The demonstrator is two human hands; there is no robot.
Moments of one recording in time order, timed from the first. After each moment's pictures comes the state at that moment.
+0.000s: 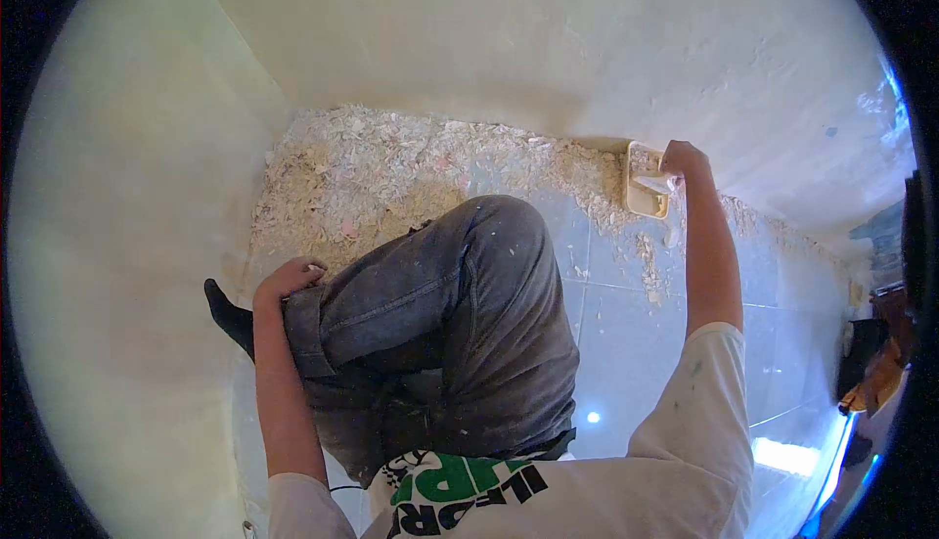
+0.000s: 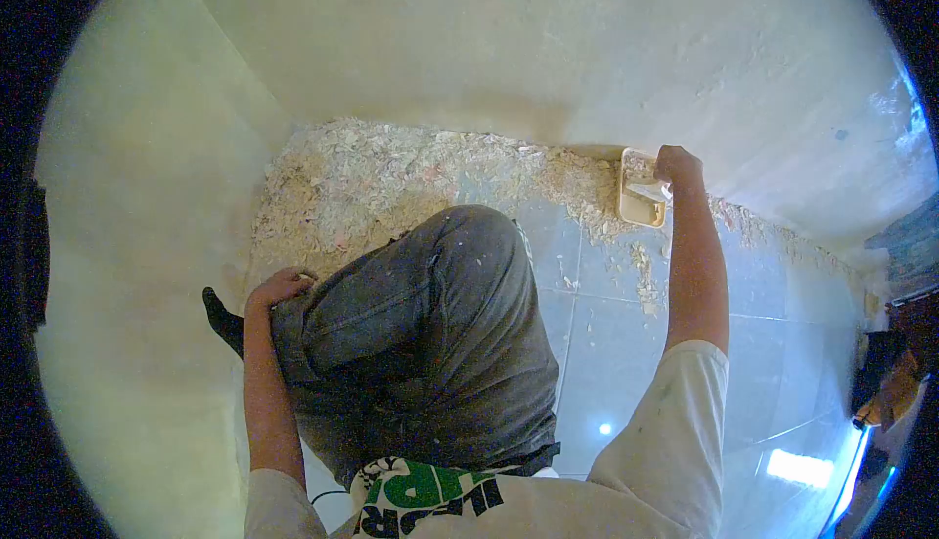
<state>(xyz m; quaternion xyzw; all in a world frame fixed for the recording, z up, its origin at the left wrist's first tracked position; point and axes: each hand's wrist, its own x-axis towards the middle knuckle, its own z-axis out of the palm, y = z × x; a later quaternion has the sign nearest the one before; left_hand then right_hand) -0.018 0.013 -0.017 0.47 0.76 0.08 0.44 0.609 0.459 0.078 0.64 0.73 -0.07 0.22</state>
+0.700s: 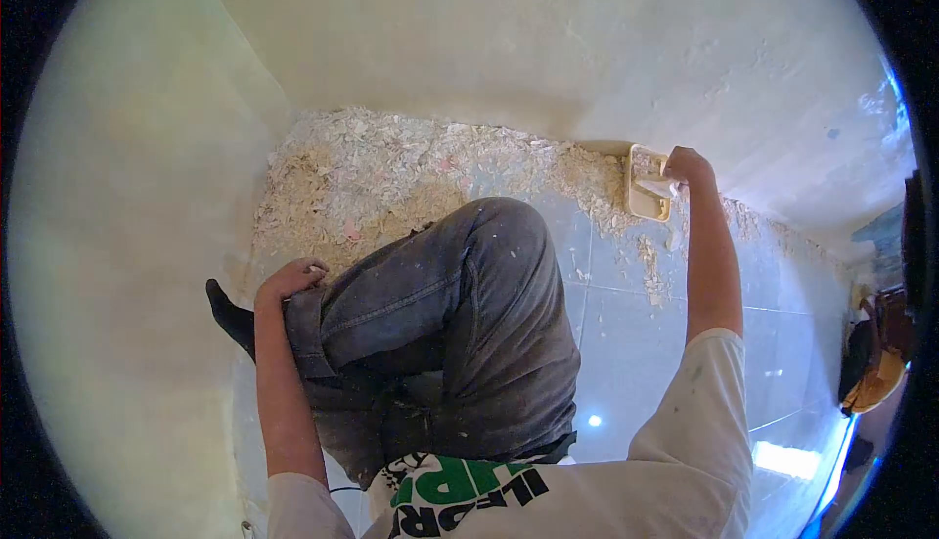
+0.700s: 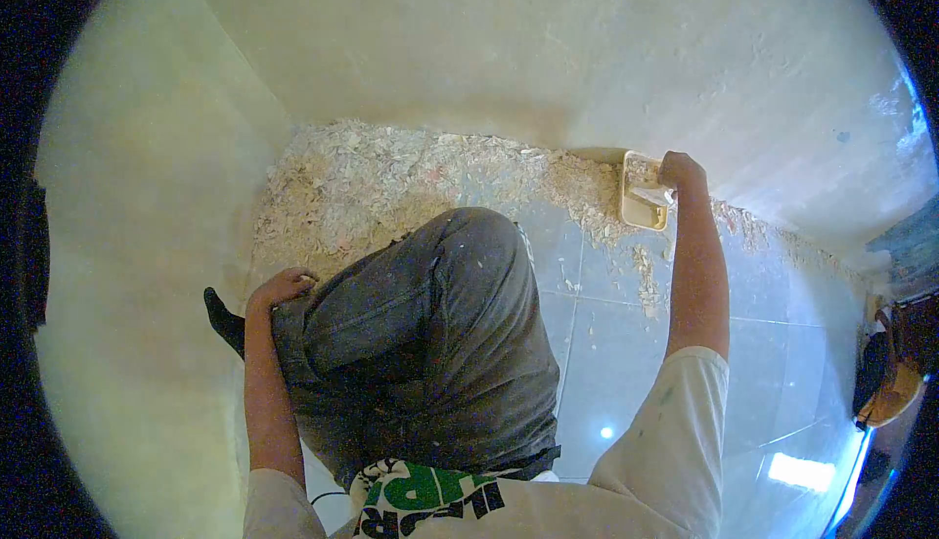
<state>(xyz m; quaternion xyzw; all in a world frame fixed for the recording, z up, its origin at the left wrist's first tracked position) -0.019 0.014 -0.018 0.49 0.75 0.07 0.44 0.631 0.469 0.058 0.63 0.76 -0.13 0.12</state>
